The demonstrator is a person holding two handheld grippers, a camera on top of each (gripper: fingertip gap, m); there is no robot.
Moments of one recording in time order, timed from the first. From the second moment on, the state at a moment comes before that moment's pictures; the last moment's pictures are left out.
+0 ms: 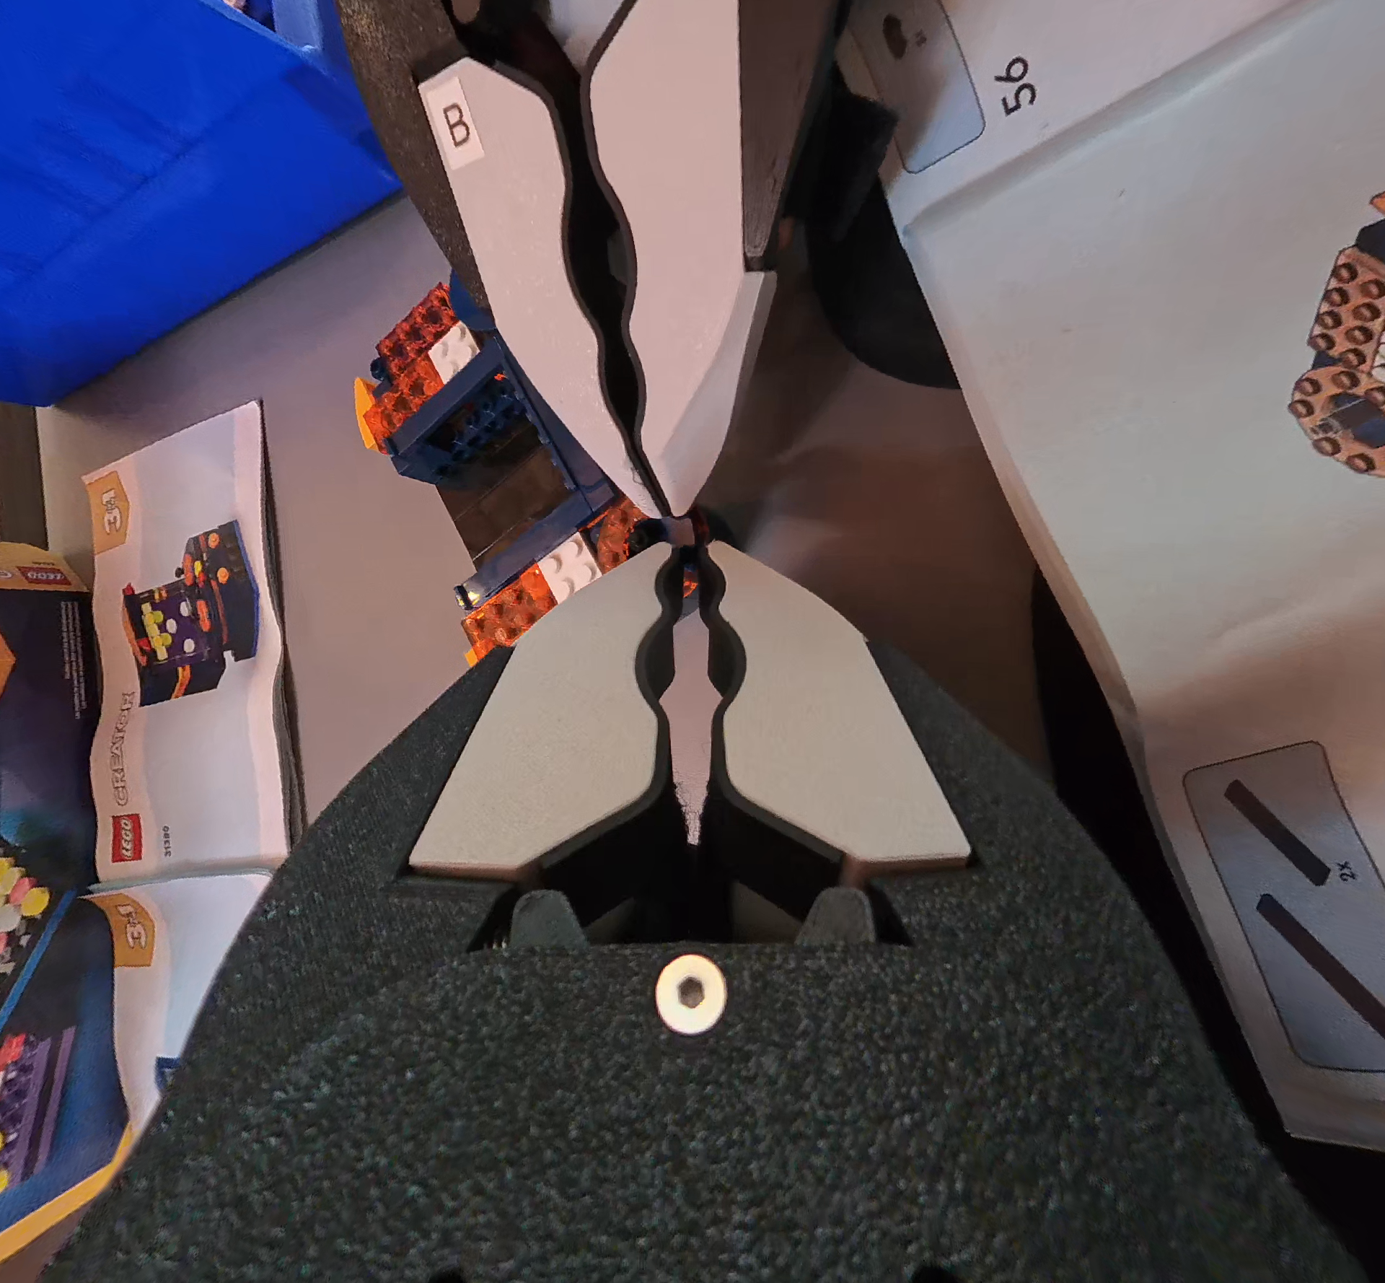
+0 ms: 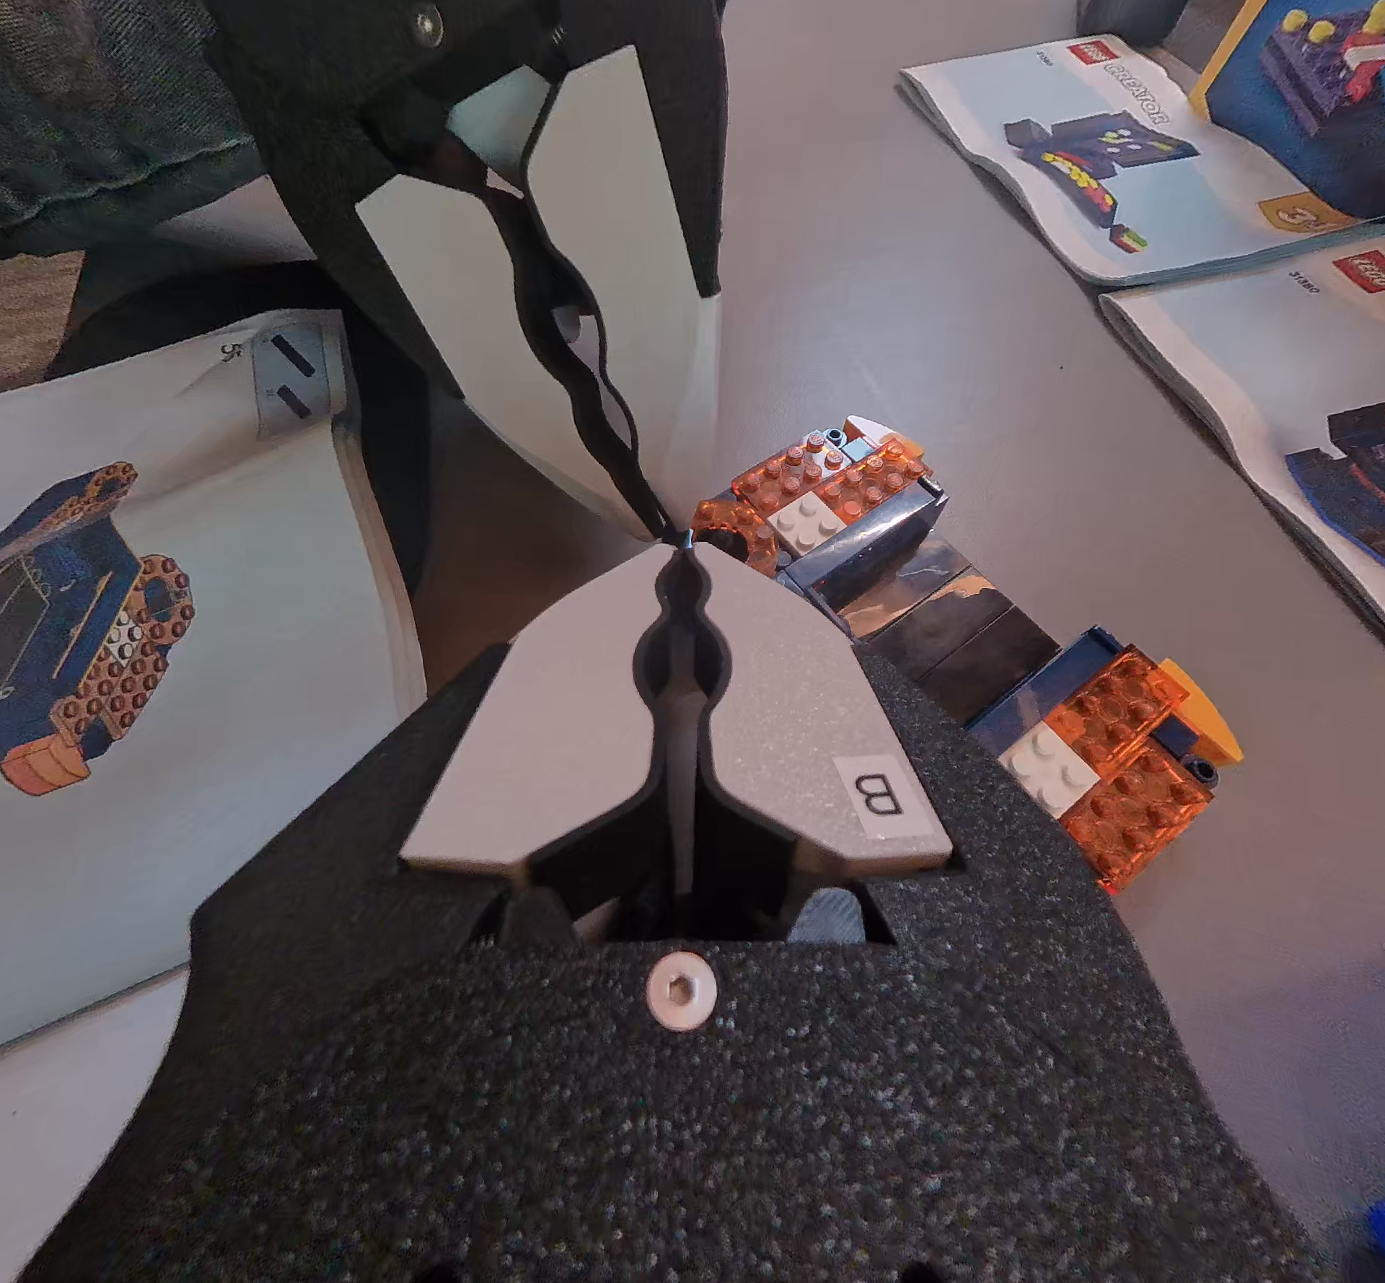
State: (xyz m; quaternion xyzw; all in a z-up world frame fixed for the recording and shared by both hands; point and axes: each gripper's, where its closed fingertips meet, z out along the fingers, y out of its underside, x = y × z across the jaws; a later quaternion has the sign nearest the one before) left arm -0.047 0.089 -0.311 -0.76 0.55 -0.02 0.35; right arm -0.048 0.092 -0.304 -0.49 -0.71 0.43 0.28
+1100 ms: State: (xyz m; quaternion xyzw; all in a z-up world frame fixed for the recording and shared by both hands) left arm -0.051 0.088 -0.312 -0.76 0.53 -0.06 0.36; right arm -0.052 0.090 -0.306 -0.50 -0.69 0.45 0.25
